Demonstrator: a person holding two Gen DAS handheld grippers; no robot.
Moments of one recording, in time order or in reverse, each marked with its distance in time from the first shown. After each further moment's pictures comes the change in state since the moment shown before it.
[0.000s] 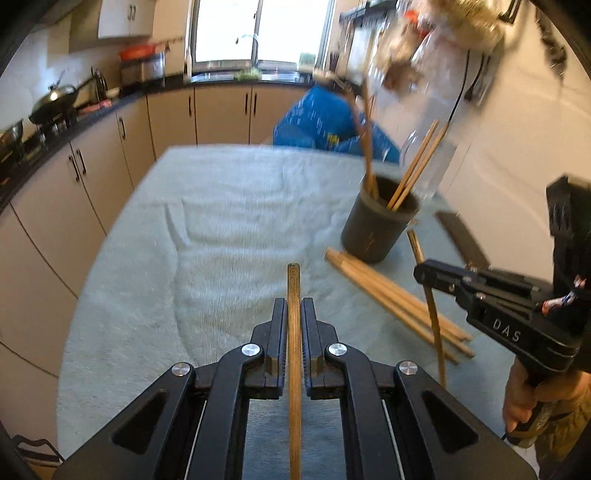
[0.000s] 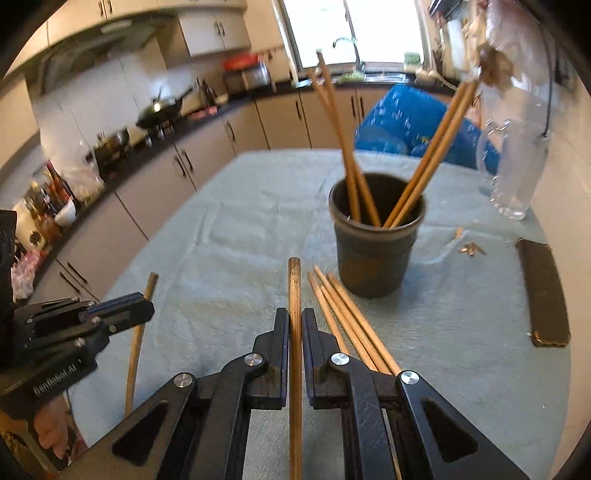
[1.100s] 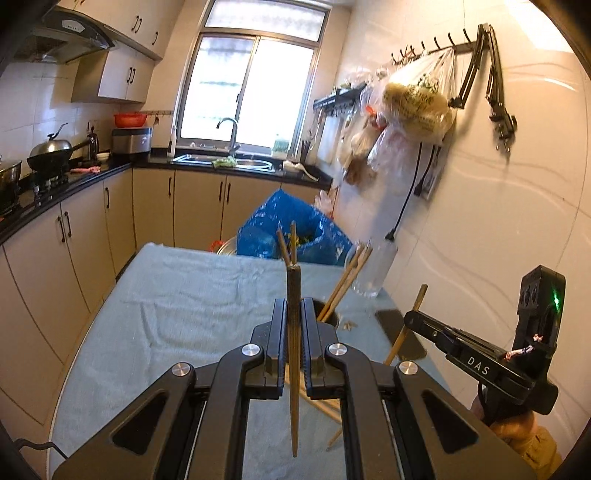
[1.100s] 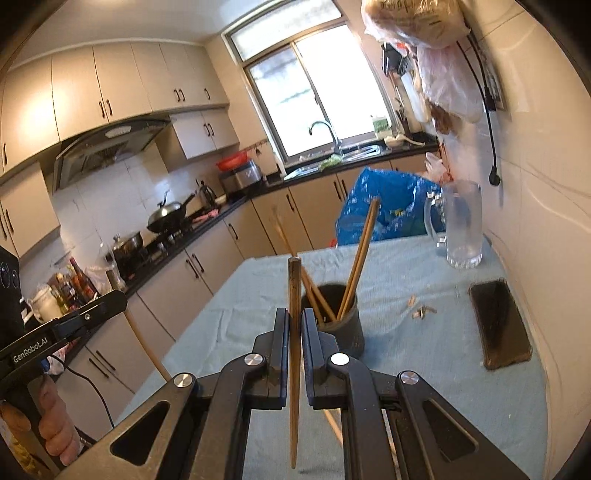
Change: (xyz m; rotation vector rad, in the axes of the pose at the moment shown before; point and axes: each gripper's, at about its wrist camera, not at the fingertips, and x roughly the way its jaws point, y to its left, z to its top) left arm -0.080 -0.050 0.058 -0.023 -0.324 -0.113; right arm -0.107 -0.047 0.028 0.140 -0.352 0.046
